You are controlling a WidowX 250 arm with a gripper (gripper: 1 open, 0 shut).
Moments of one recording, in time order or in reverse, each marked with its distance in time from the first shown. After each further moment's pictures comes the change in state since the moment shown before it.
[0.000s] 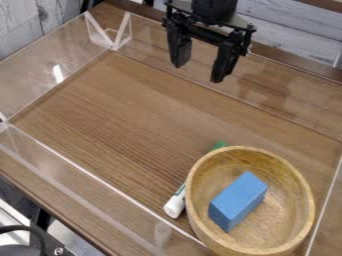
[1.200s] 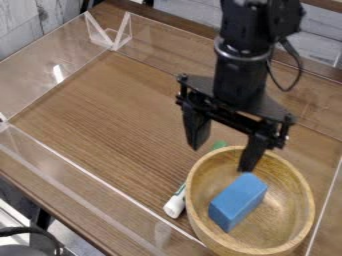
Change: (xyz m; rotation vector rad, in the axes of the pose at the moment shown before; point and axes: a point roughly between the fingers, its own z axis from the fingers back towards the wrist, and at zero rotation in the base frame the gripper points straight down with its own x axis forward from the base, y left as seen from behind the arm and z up) arm -0.079 -0.084 -0.023 -0.032 -0.040 -0.017
